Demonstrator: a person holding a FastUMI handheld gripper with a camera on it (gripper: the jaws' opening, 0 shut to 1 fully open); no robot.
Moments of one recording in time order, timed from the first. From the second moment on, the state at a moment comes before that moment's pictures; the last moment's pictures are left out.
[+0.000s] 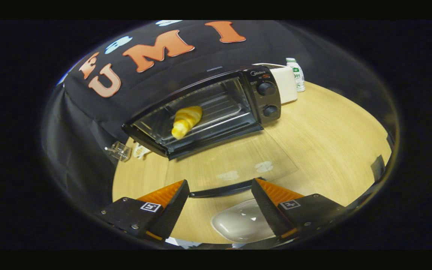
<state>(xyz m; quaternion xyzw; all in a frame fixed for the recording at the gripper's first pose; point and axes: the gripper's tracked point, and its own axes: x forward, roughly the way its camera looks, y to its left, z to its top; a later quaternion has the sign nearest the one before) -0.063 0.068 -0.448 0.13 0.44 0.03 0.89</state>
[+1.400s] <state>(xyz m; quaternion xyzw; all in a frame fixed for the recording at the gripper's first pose) -0.061 0.082 -0.446 0.03 0.42 0.07 0.91</state>
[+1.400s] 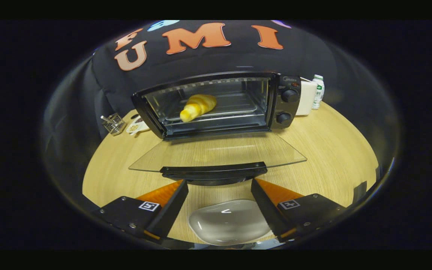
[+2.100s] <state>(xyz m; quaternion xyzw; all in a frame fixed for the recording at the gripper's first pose) 0.023 0.106 -0.373 0.11 0.33 0.08 0.93</state>
